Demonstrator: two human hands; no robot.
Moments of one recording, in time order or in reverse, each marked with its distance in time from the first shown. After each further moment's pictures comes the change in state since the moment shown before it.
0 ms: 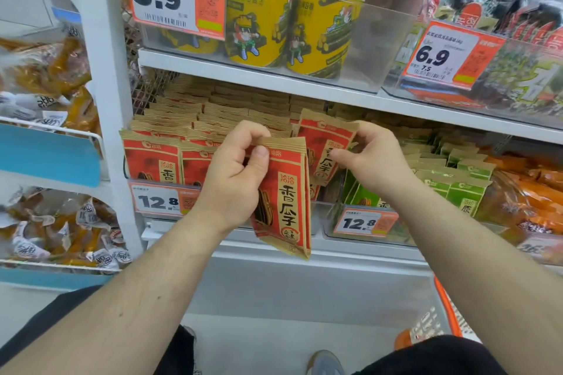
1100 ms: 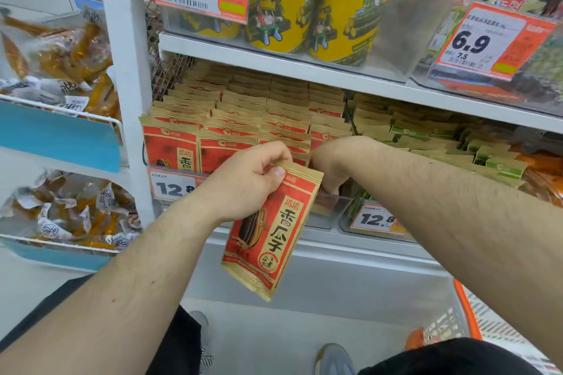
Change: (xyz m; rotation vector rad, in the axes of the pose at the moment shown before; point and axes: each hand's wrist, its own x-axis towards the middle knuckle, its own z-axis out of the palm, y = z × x) left_hand -0.001 0.001 -0.024 0.353 -0.371 -0.368; right_hand 0.040 -0.040 0.069 -1.303 -0.984 -0.132
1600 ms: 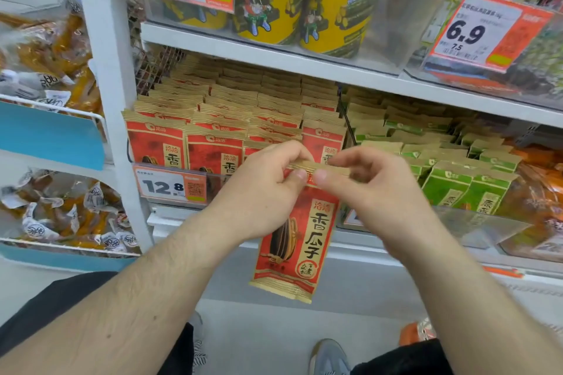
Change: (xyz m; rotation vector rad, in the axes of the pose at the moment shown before) left_hand -0.005 0.027 0.032 -0.007 0.135 0.086; right_hand -0.104 -0.025 0.068 1.677 0.799 -0.015
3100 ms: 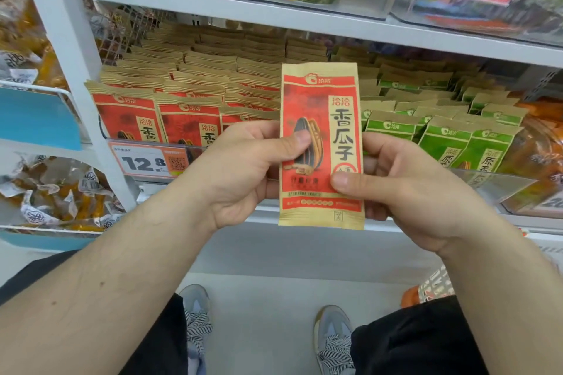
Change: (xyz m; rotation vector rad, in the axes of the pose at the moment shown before) left_hand -0.009 0.022 0.013 -0.804 -0.165 -0.488; right_hand -0.020 0.028 -0.040 0.235 -0.361 0.087
